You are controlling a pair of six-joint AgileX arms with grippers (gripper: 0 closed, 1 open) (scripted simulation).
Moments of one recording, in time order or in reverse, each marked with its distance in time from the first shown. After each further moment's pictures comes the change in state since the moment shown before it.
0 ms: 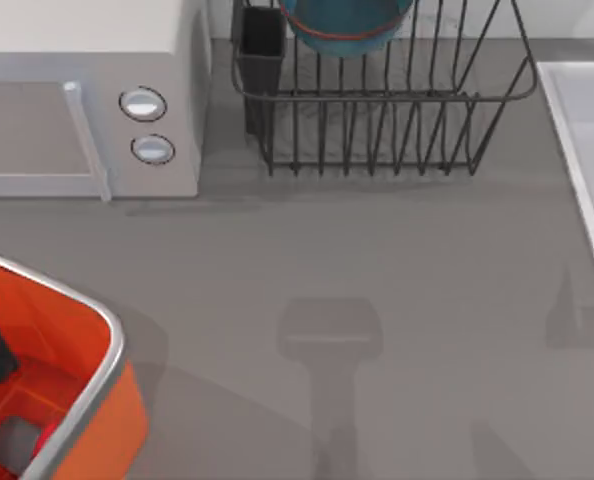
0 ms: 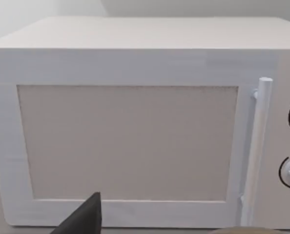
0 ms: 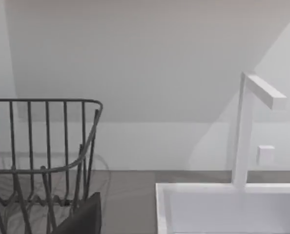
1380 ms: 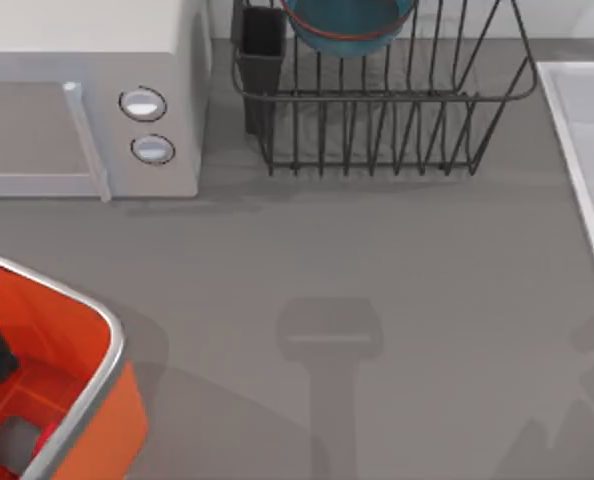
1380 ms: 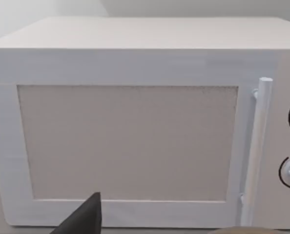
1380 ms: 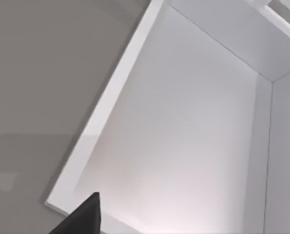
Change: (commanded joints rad) left arm 0.000 0.000 0.000 0.000 0.000 0.000; right arm -0.188 0.221 0.131 -0.481 -0.161 -0.626
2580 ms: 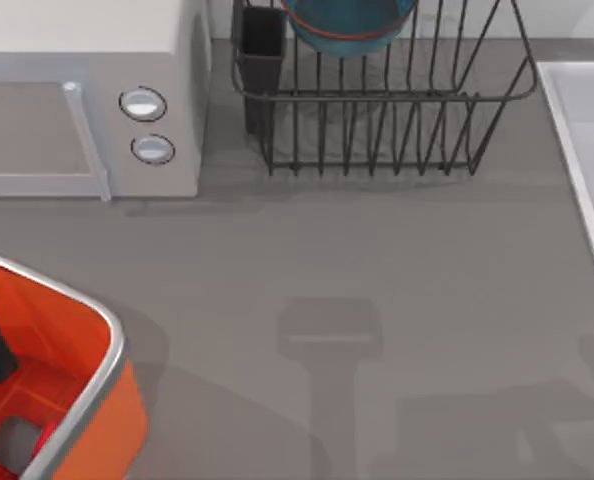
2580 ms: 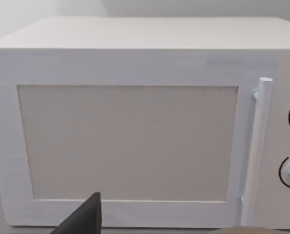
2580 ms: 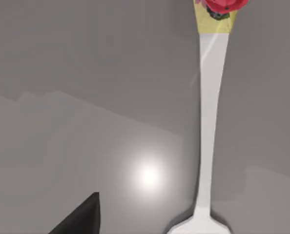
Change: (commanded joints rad) left arm 0.000 0.000 0.000 0.000 0.000 0.000; right arm -0.079 0.883 0.552 -0.727 -0.004 -1.369
